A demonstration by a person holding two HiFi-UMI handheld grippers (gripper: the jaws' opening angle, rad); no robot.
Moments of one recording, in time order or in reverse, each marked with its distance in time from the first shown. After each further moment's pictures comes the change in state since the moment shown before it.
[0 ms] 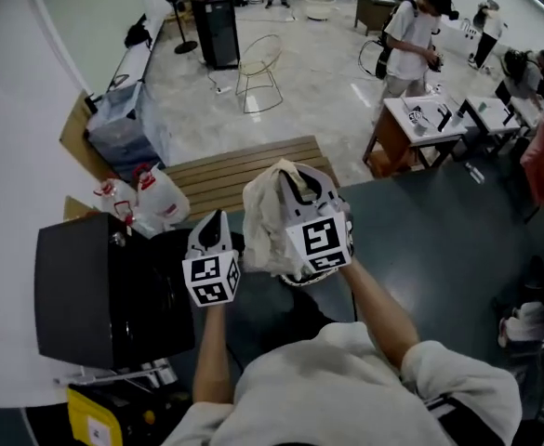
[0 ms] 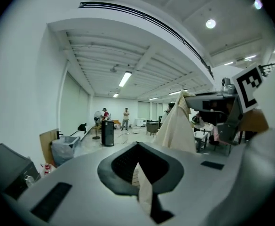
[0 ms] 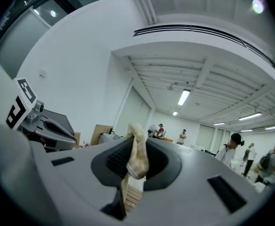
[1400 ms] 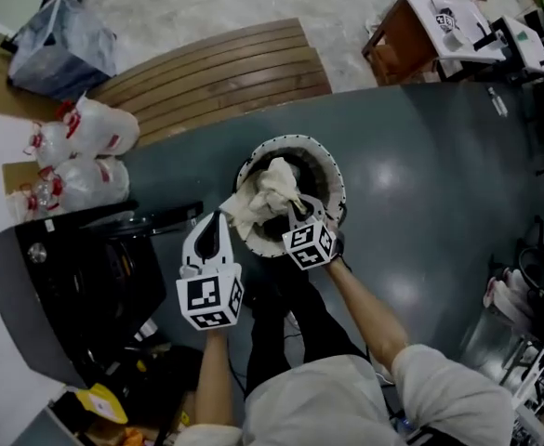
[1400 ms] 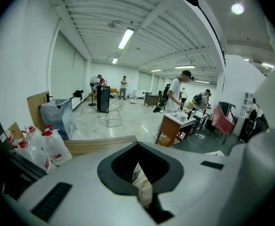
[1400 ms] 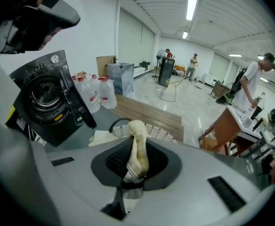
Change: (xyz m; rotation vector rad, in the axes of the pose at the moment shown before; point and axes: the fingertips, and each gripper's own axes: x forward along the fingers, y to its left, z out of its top) left arm 0.224 -0.093 -0.249 -0.099 0.357 -0.039; right arm 0.038 0.031 -0.600 0.195 0.836 0.215
